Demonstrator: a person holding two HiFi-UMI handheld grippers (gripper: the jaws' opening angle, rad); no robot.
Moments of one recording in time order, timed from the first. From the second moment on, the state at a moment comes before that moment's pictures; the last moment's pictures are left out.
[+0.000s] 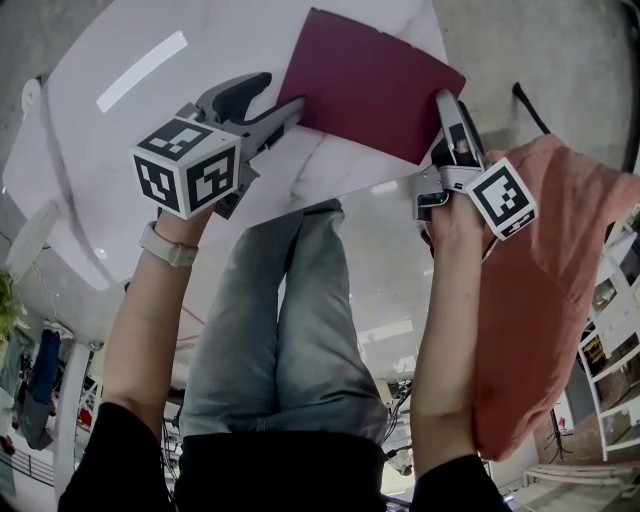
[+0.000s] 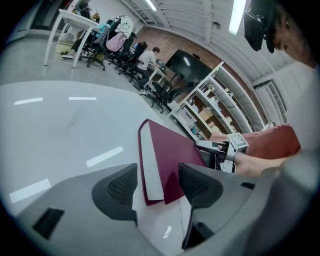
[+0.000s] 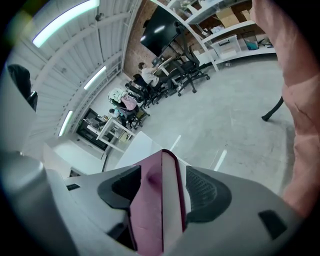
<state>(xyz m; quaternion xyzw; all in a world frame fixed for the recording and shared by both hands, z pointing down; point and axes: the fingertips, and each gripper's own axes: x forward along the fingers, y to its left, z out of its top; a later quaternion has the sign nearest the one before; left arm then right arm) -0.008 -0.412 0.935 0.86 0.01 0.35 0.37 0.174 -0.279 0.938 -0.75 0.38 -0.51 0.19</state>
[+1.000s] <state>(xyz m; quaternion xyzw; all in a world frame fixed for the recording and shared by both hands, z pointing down) 0.002 -0.404 0.941 0.85 0.03 0.35 0.39 0.159 -0.292 0.947 -0.71 0.40 -0.55 0.21</state>
